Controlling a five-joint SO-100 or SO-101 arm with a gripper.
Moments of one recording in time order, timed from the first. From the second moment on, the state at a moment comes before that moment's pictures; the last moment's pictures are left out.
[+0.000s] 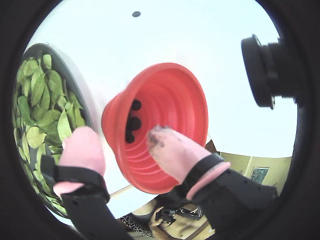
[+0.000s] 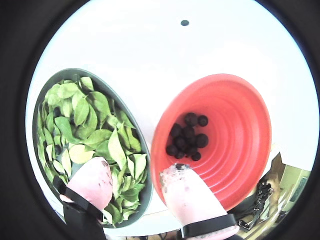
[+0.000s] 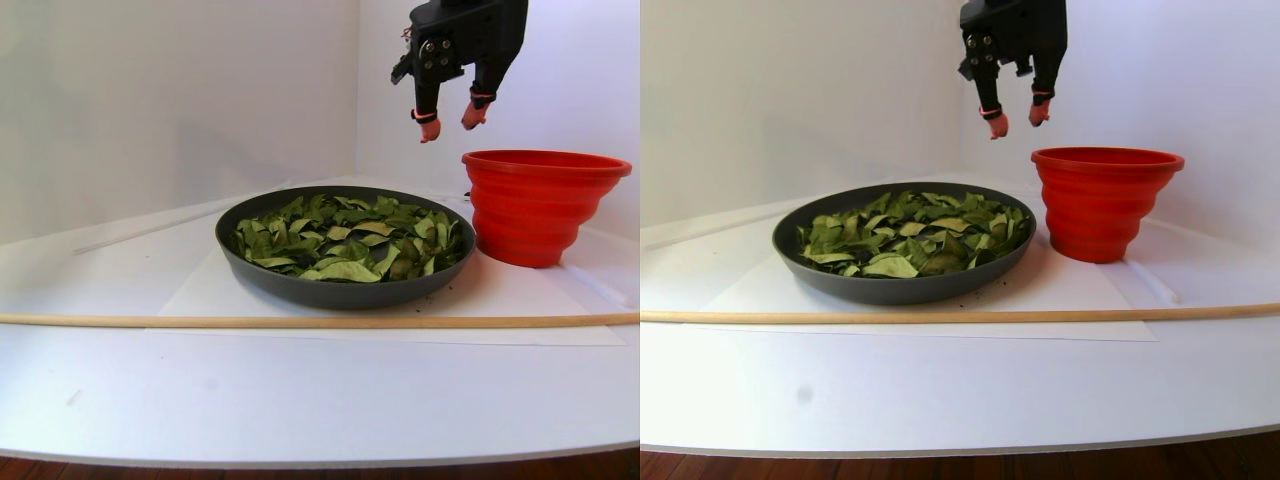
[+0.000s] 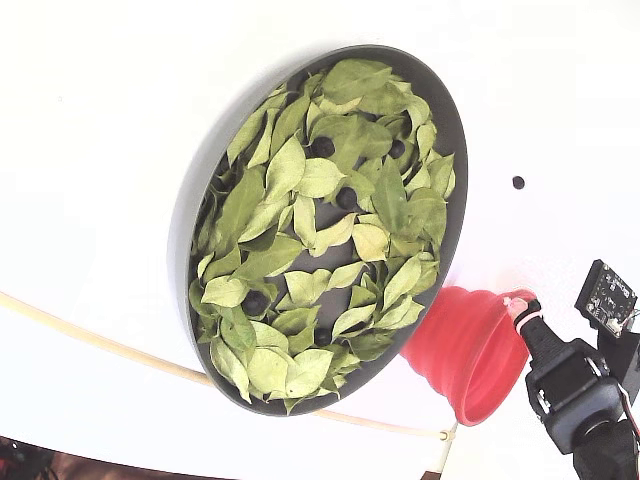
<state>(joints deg) 27.1 105.1 118.9 3.2 -104.3</state>
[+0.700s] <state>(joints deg) 17.3 110.4 125.6 1.4 -101.0</state>
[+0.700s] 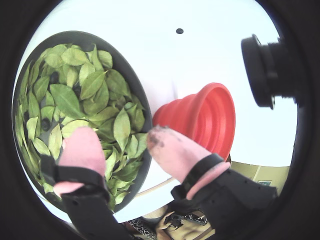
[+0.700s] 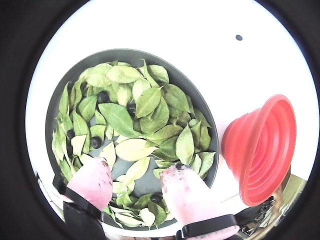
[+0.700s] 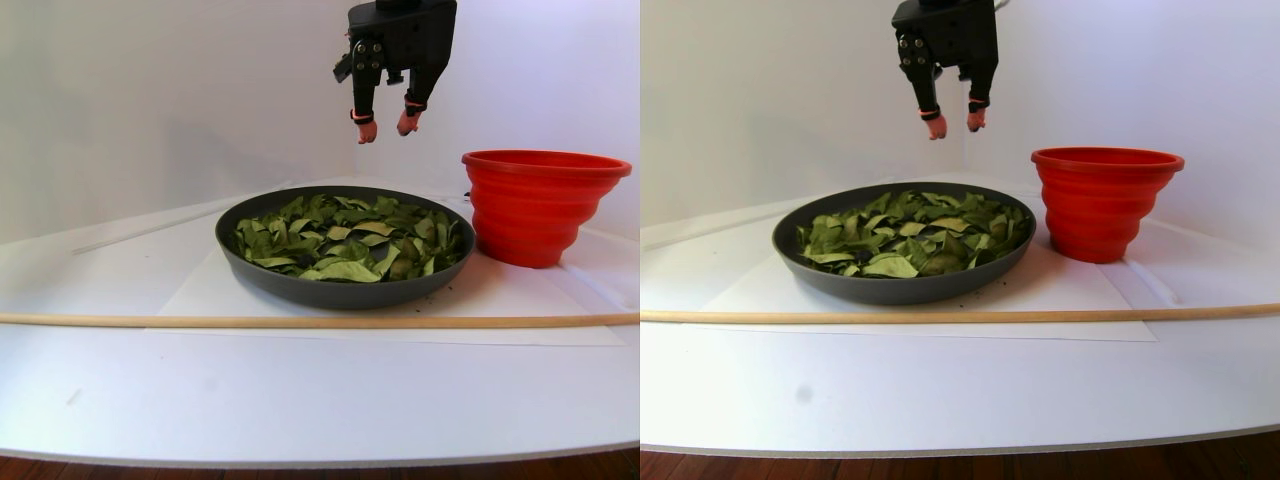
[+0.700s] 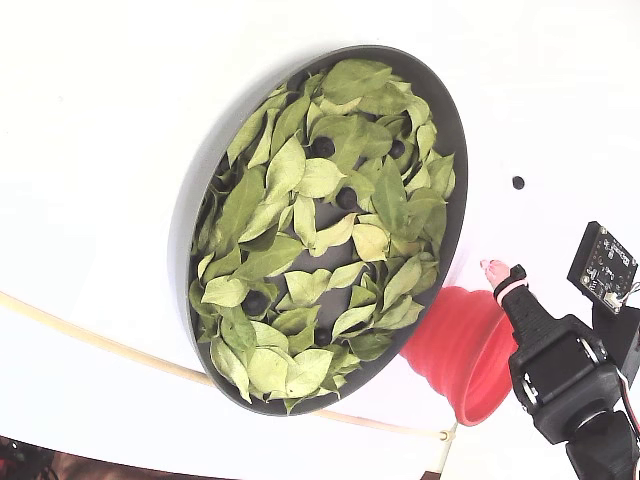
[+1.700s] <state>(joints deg) 11.2 110.4 132.7 -9.1 -99.1</state>
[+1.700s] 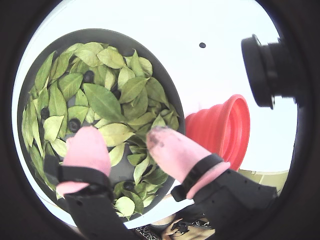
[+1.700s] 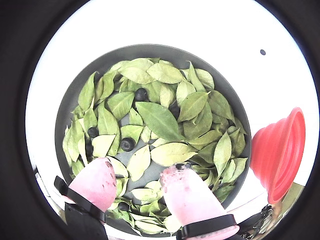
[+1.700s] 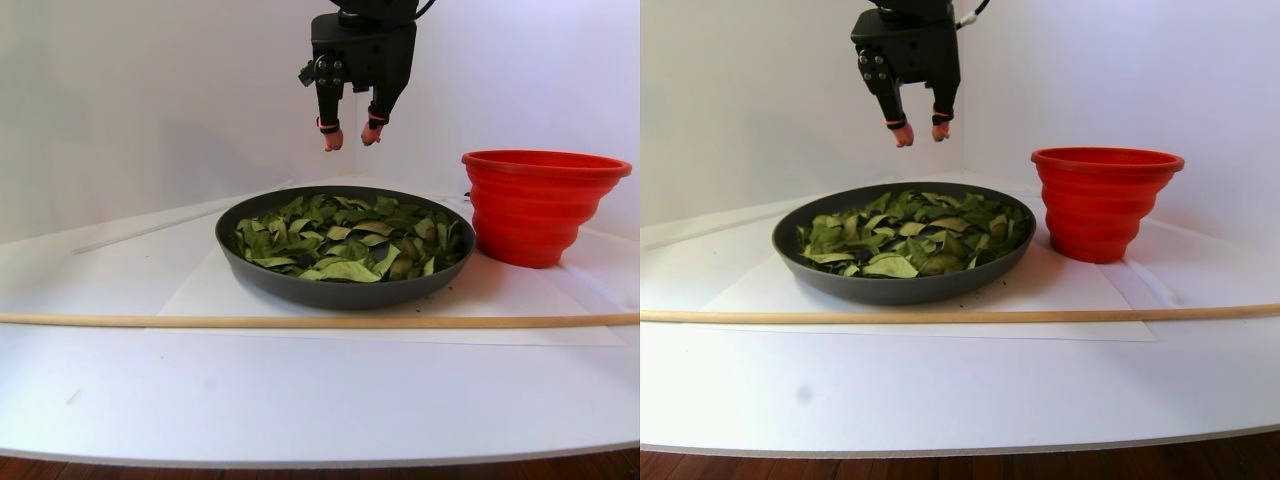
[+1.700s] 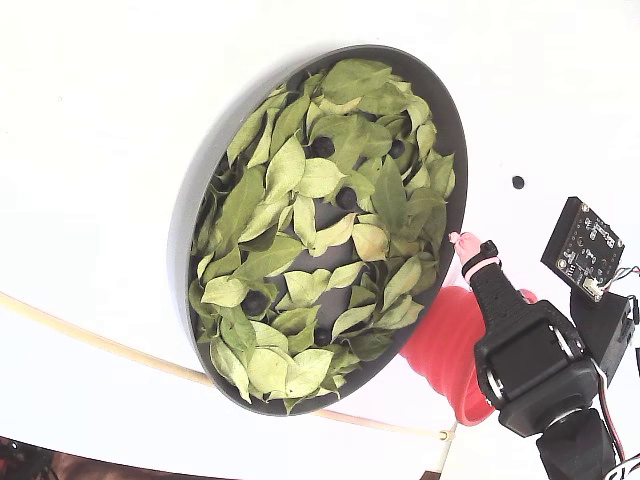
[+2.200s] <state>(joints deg) 10.1 102.7 134.8 -17.7 -99.1</state>
